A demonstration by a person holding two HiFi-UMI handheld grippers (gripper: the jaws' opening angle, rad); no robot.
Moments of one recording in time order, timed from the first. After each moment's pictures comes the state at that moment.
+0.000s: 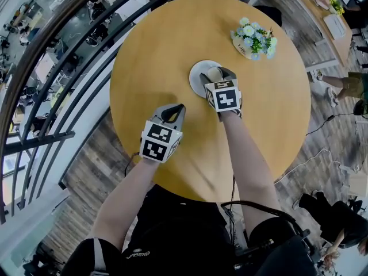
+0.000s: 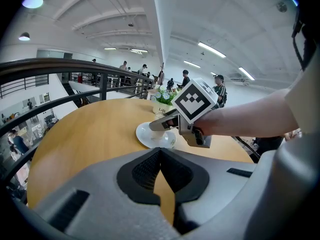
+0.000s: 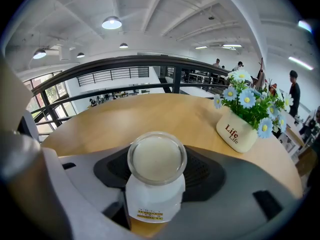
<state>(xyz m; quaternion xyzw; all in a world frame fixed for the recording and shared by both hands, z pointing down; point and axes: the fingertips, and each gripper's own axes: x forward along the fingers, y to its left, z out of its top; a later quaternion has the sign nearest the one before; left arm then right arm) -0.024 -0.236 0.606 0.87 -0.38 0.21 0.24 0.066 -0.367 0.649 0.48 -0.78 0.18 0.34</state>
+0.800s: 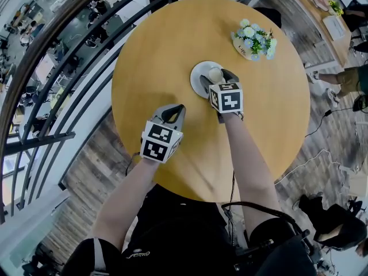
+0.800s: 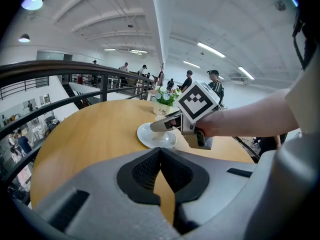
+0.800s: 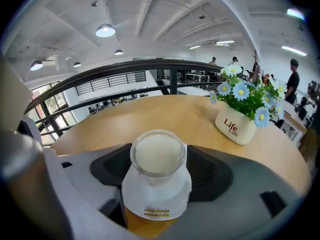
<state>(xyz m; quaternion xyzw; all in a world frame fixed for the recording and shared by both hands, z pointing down) -0.031 -0.233 0.605 0.87 -0.38 0.21 0.24 0.066 -0.362 0.649 0.49 -0.79 0.21 0.31</state>
